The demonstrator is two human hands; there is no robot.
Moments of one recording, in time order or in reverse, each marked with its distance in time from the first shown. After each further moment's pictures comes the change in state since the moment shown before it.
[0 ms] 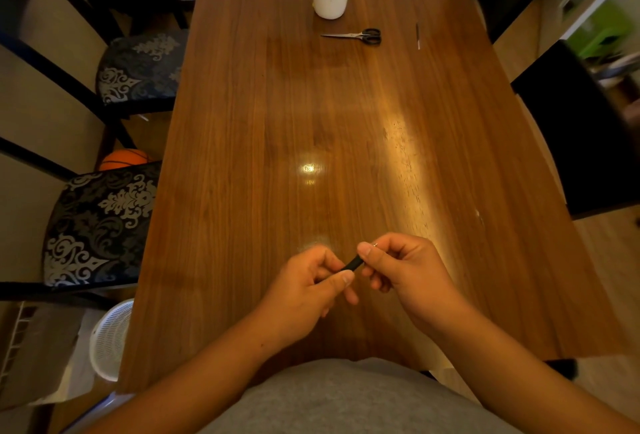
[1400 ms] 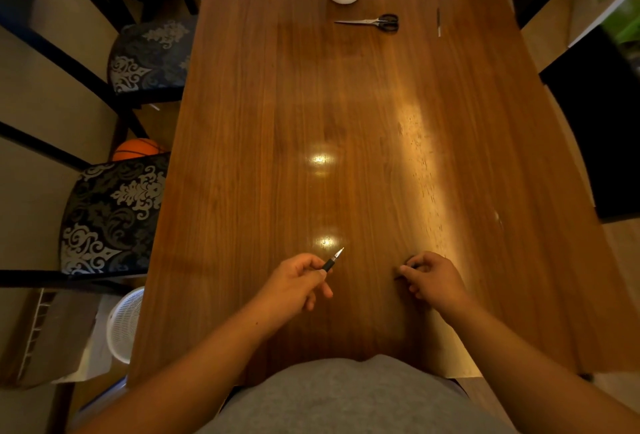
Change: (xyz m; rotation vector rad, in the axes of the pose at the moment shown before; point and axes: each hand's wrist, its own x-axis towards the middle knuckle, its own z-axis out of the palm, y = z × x) left_hand 0.028 -0.040 -0.029 0.034 0.062 -0.372; right_hand 0.059 0.112 -0.077 -0.495 0.234 0.427
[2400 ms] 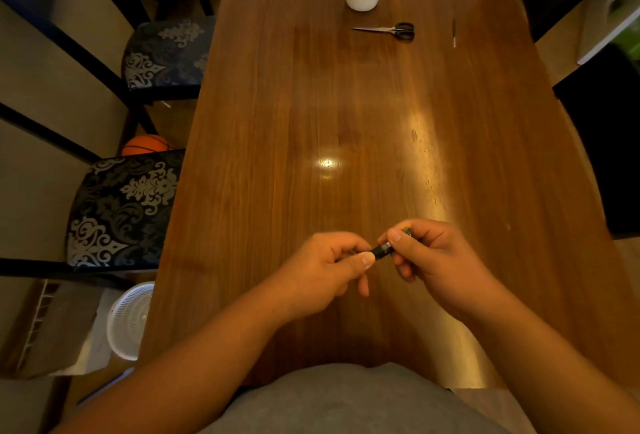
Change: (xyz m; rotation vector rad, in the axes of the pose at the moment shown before) left_hand -0.018 0.053 -0.001 0.054 -0.186 0.383; right_hand -0.080 -0.115 -0.005 0.382 -0.401 -0.516
